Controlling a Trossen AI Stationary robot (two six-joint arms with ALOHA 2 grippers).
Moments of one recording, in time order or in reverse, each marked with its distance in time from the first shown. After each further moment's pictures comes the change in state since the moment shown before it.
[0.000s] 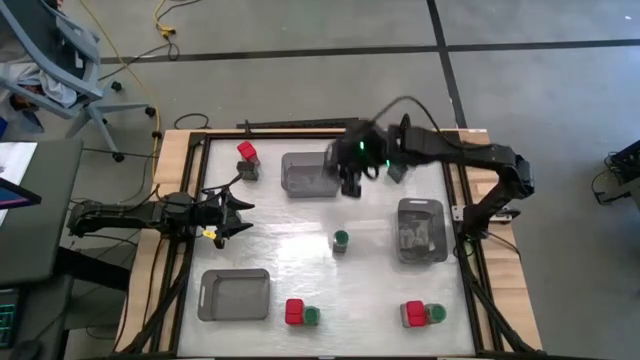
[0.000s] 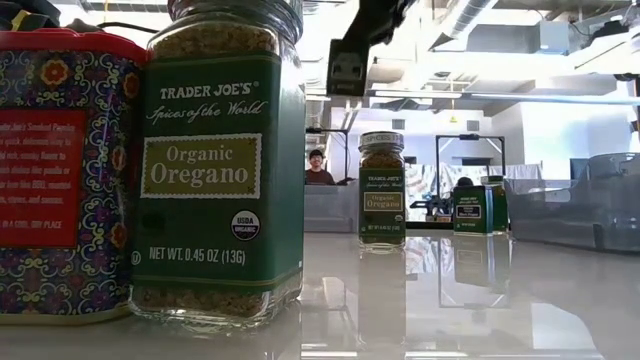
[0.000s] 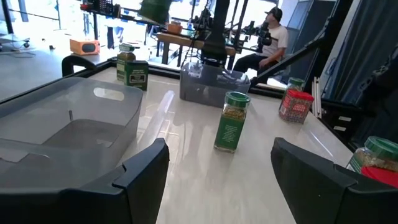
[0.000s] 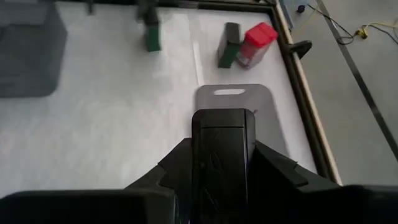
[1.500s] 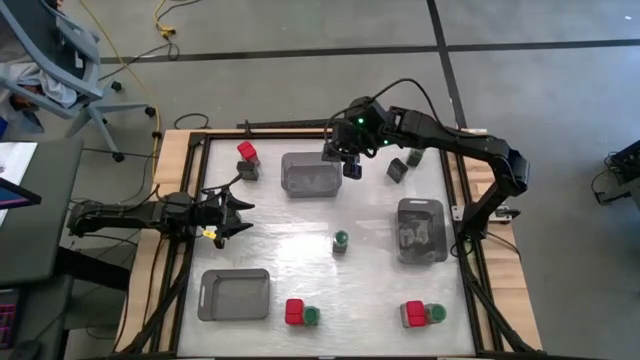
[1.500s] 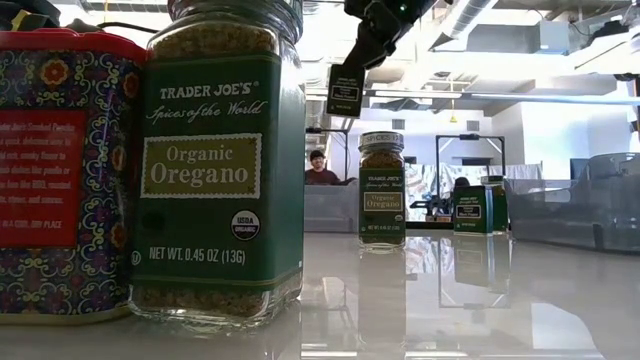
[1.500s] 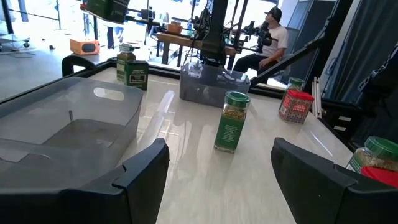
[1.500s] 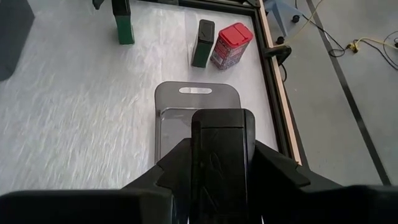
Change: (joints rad) left arm 0.000 0.000 0.000 0.000 0.000 0.000; right arm -0.147 0.033 -0.001 0.048 -0.098 -0.177
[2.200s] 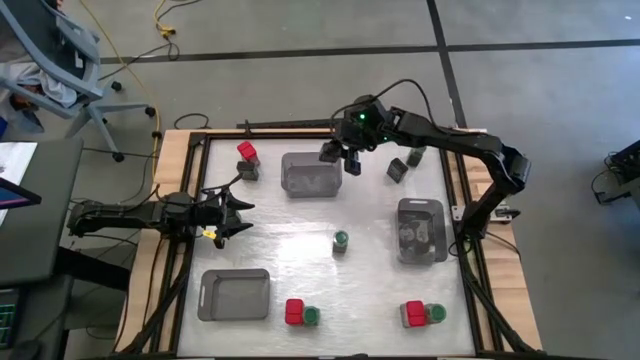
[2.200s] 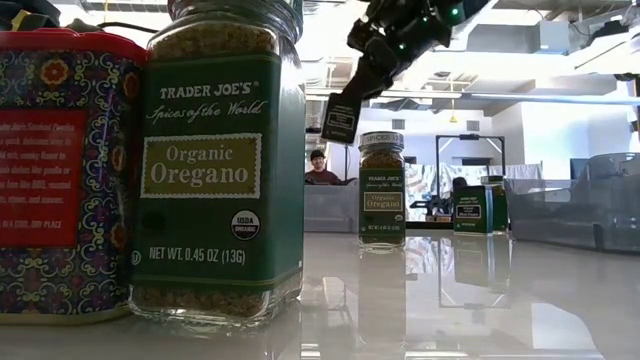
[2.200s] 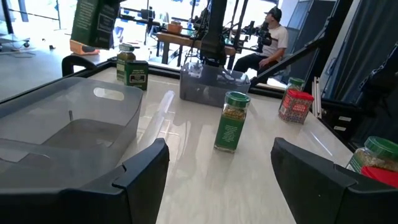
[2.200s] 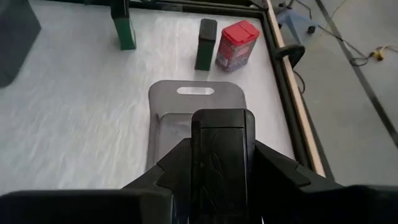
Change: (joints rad) left arm 0.000 0.000 0.000 0.000 0.000 0.000; right arm -0.126 0.007 -0.200 0.255 -0.194 -0.031
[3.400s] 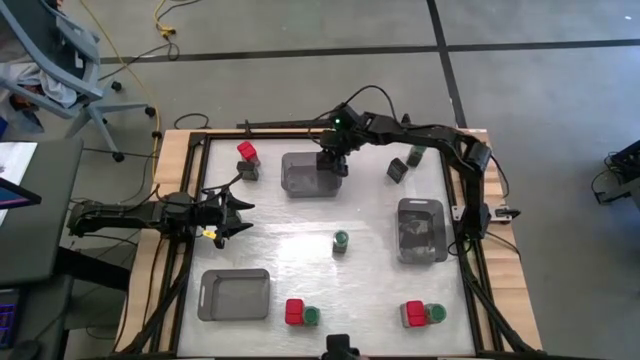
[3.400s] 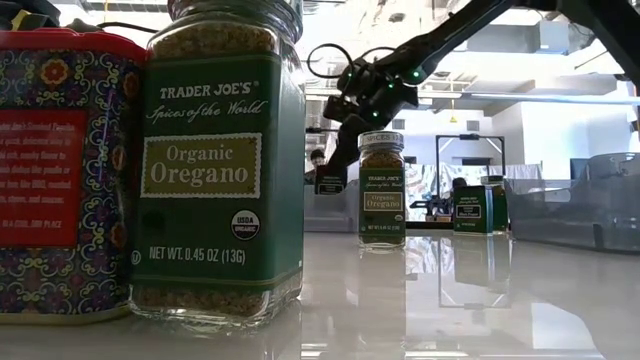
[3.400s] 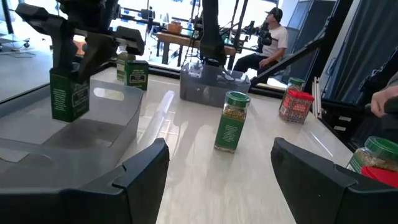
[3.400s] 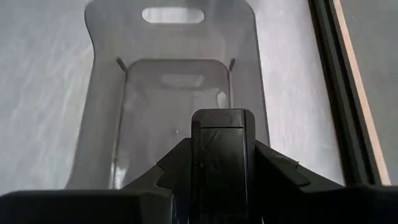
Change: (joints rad) left arm 0.000 0.000 0.000 0.000 0.000 0.000; right arm -0.057 0.322 0.078 0.024 -0.058 -0.076
